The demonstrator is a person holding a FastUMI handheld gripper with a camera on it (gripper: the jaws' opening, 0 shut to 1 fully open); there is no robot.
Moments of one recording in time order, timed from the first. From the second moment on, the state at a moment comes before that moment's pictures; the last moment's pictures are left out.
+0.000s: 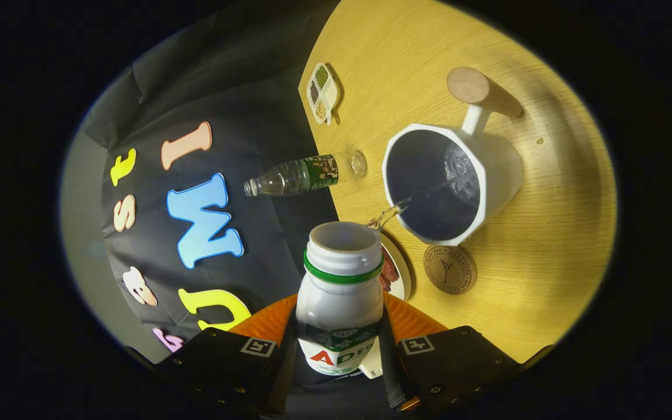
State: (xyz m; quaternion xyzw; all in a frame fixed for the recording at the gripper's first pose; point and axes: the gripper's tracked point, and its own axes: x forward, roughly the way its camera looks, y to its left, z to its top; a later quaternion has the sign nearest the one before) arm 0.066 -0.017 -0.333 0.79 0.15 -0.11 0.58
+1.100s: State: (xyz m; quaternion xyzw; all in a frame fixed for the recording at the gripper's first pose) arm 0.064 -0.023 -0.338 0.82 0.14 -0.12 0.54
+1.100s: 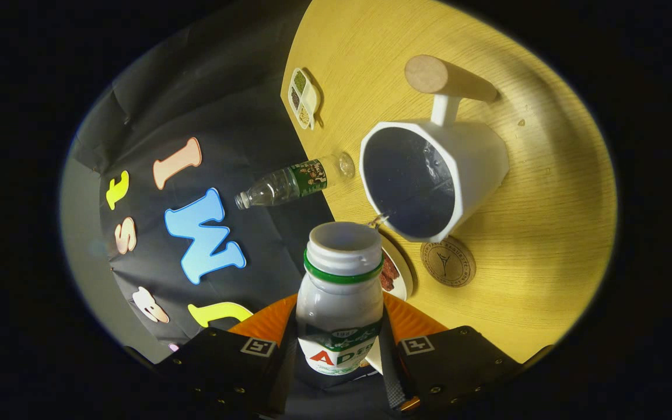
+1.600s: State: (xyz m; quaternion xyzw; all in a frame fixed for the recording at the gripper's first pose) arm 0.071 -0.026 -0.336 0.84 0.13 -0.13 0.51
